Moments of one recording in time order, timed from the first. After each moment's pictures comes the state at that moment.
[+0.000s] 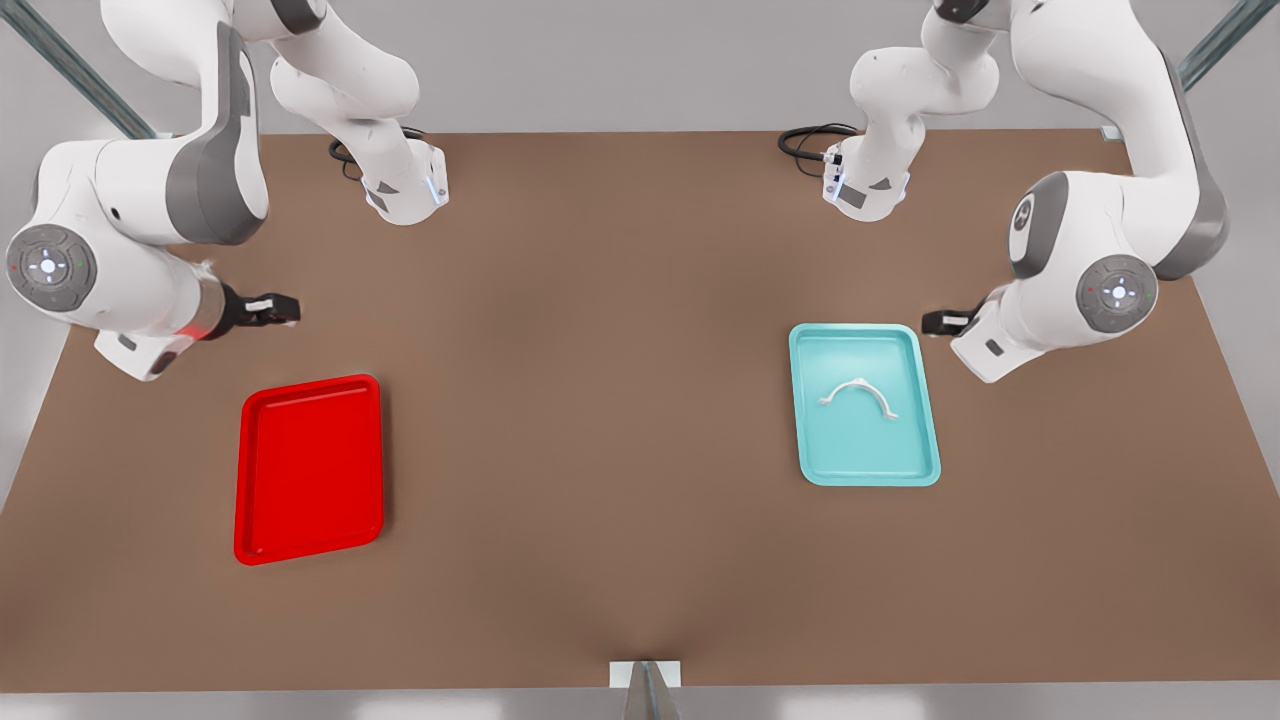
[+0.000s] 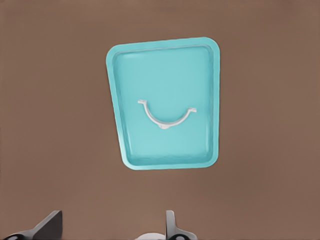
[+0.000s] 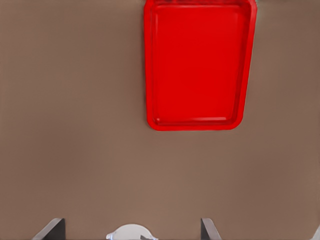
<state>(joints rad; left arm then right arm) -0.08 0.20 -0.06 -1.52 0.06 1.39 -0.06 -0.04 0.21 0.12 -1.35 -0.08 1.27 -0.10</state>
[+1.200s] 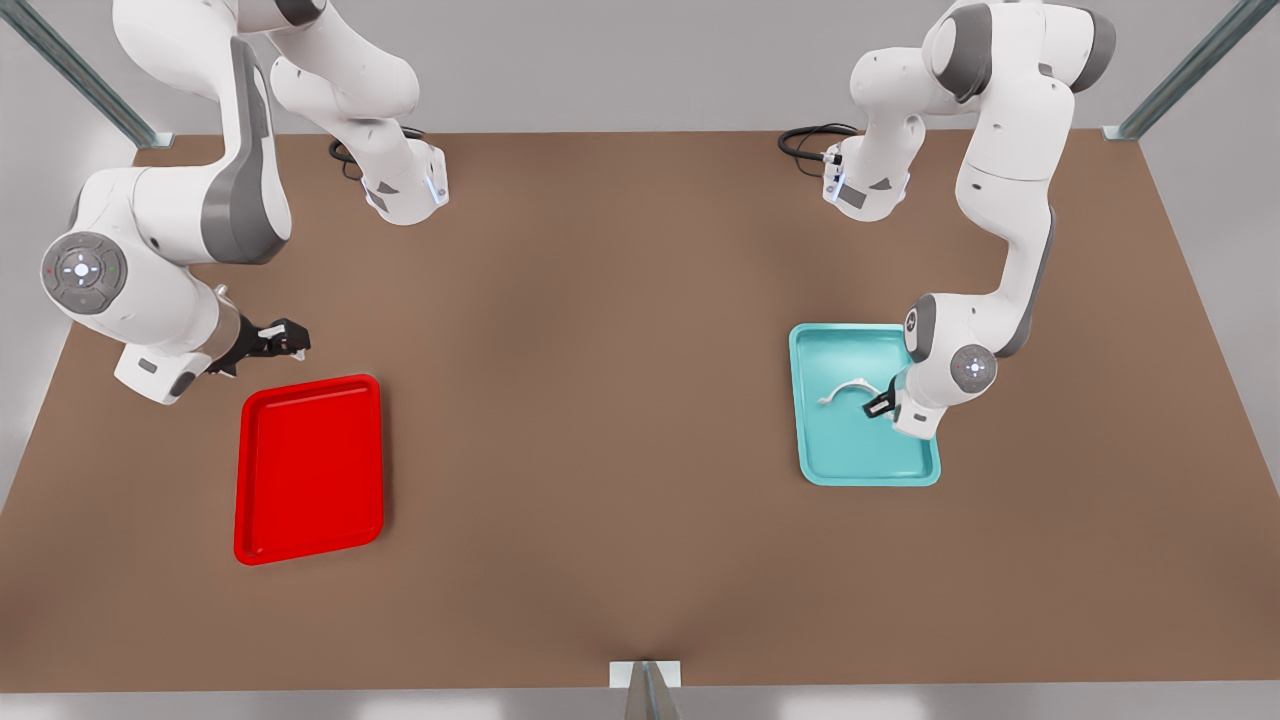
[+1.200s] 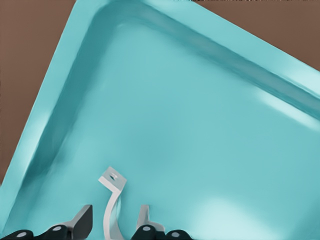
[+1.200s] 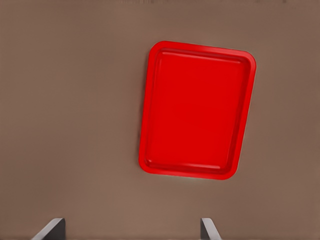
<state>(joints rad) -0.05 0.44 -0.02 -2.19 -0.05 2.45 -0.52 -0.04 0.18 0.12 -1.51 -0.10 1.52 -0.20</state>
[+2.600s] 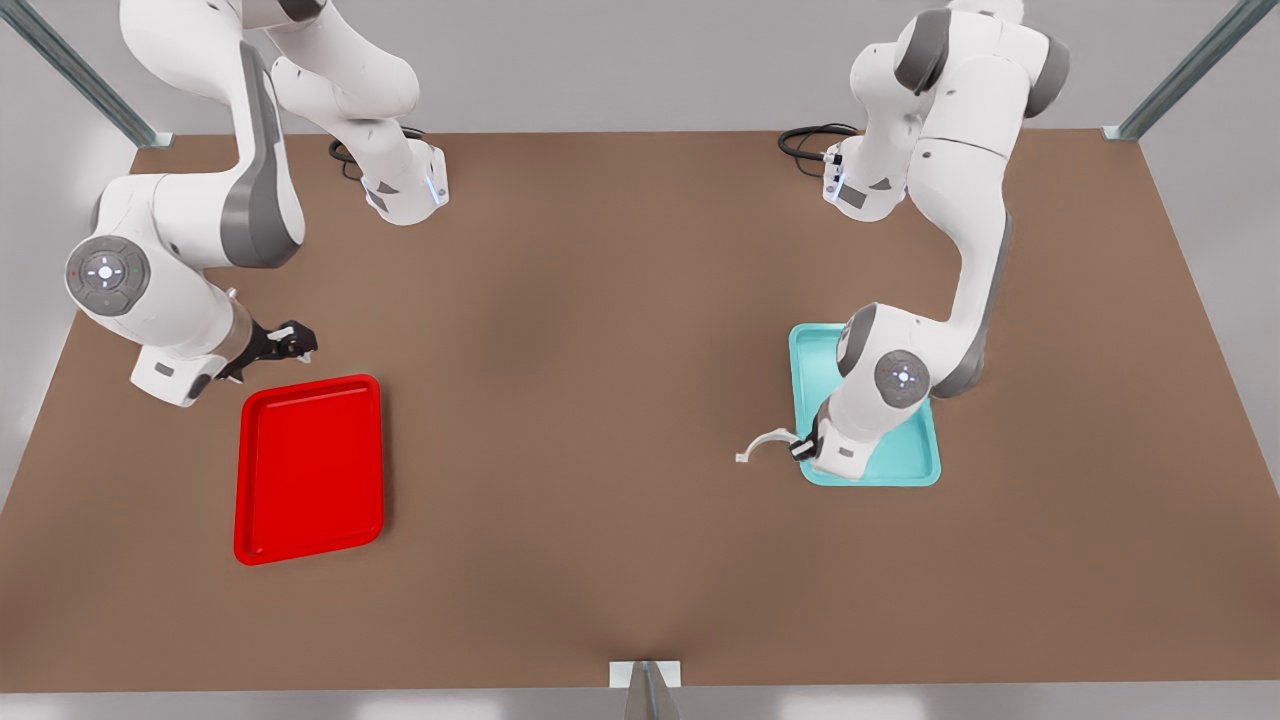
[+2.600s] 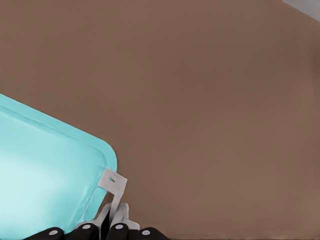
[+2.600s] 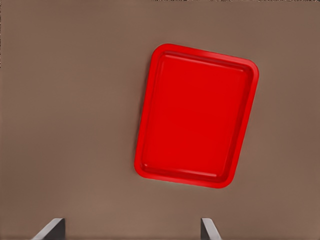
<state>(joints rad) -0.29 0.54 -0.10 -1.63 -0.05 2.22 -0.75 -0.03 0.16 0.13 -1.56 -0.11 1.58 -0.25</state>
